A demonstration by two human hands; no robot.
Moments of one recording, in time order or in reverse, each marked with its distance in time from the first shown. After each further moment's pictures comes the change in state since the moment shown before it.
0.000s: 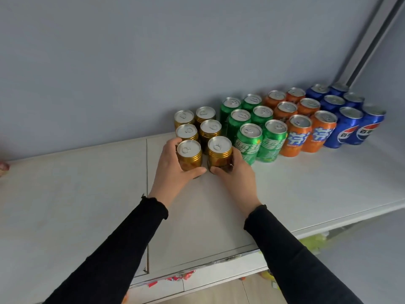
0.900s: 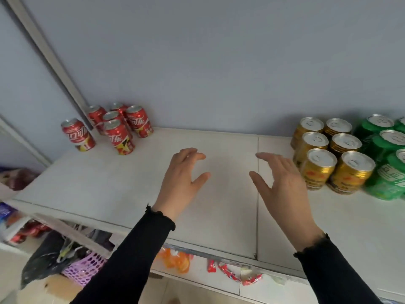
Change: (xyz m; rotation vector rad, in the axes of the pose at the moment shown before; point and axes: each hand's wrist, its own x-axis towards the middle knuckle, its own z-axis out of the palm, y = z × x) left_hand -0.117 -0.081 -0.208 0.439 0.216 -0.050; right_hand -0.074 -0.127 0.099 -0.227 -0.077 -0.640
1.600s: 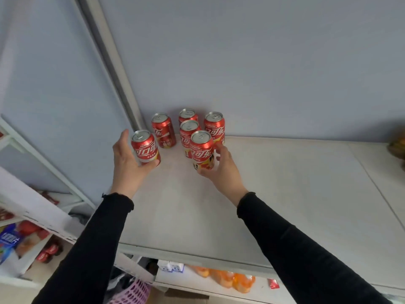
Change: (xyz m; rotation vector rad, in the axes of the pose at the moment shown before) left_hand 0.046 -0.376 -0.193 -0.177 0.197 -0.360; right_hand 0.109 -0.262 0.314 0.513 -0.280 0.362
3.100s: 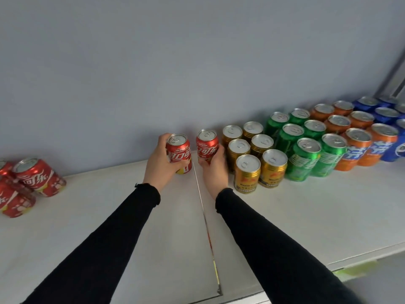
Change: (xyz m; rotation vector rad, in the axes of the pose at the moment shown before) left_hand -0.091 0.358 0.368 -0.245 -0.444 0.326; right_hand 0.007 0.195 -0.360 -0.035 0.587 0.203
